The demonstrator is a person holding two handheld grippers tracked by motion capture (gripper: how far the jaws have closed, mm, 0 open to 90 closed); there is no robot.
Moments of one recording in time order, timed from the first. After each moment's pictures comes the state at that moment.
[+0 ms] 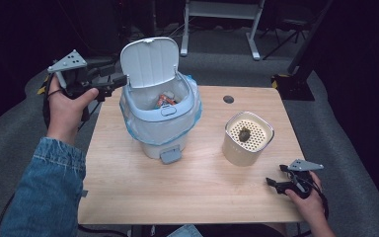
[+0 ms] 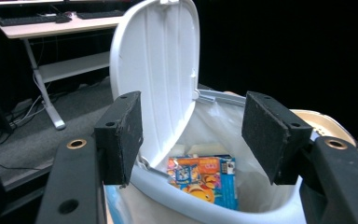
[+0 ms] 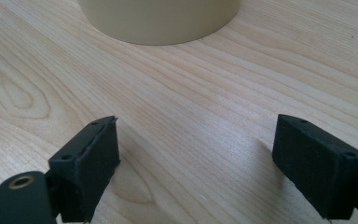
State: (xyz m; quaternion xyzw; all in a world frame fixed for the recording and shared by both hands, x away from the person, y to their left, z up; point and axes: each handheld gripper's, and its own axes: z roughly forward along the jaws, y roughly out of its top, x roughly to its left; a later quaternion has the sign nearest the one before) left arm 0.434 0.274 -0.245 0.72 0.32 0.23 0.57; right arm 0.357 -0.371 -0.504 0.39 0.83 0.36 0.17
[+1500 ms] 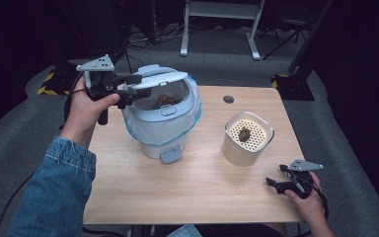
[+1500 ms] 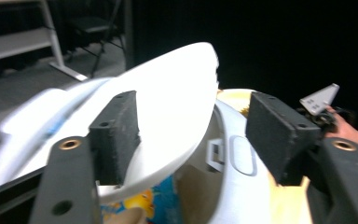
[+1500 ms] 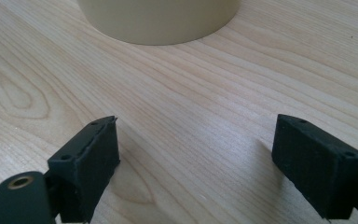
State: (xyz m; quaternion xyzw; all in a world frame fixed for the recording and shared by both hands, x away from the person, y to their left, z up) left arm 0.436 0.224 -0.252 0.78 0.26 0.12 0.56; right arm 0.357 -0.371 -0.504 0.39 0.83 0.36 0.18
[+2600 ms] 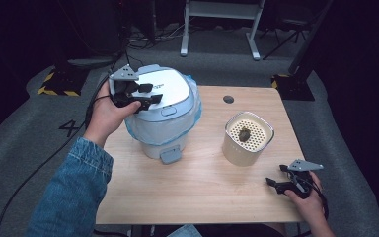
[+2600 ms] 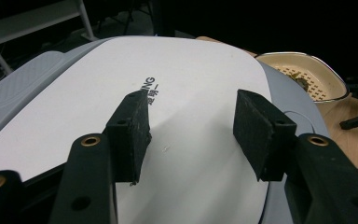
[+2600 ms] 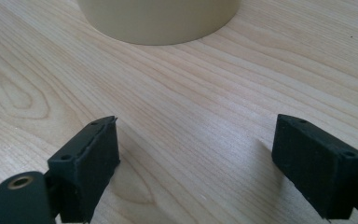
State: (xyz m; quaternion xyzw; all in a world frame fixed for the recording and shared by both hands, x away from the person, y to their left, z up) left arm 0.449 0.190 -0.277 0.81 0.29 0.17 0.48; right arm 0.357 -0.371 -0.504 0.39 0.83 0.36 0.18
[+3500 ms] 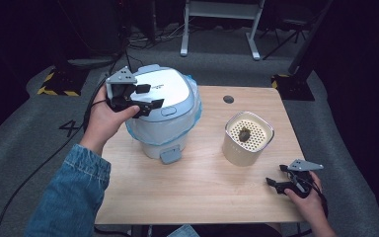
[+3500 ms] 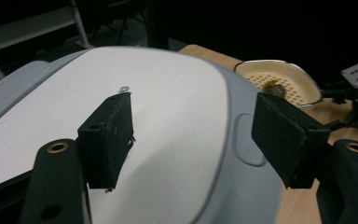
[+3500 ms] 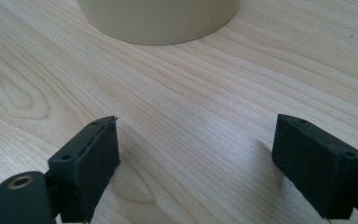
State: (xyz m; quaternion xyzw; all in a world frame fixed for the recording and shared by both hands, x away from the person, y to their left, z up) left arm 0.420 0.187 -0.265 0.80 0.28 0.17 0.51; right arm 0.357 -0.371 -0.504 0.39 0.83 0.36 0.18
